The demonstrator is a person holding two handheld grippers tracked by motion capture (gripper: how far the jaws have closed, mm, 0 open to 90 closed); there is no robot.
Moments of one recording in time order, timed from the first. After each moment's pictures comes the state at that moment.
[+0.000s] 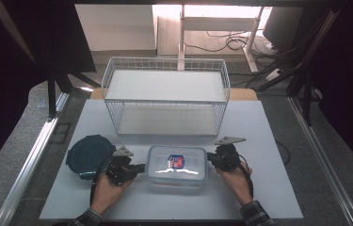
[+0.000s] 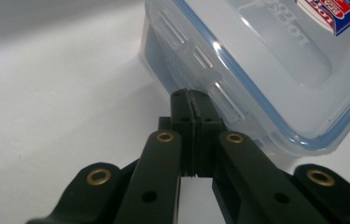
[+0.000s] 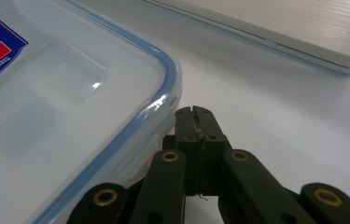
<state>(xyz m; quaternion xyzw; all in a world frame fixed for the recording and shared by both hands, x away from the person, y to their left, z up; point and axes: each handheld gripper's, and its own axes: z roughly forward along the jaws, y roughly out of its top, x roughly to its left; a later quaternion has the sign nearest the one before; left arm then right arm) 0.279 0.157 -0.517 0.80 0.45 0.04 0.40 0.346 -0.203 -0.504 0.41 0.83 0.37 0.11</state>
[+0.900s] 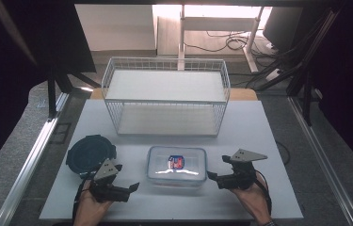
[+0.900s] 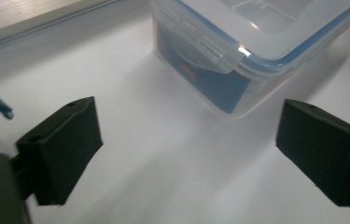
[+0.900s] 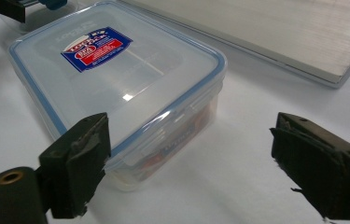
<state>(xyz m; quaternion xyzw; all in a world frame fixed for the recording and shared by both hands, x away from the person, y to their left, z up) 0.227 0.185 -0.514 0.80 0.40 0.14 0.43 0.289 -0.236 -0.480 0.33 0.82 0.44 0.13</state>
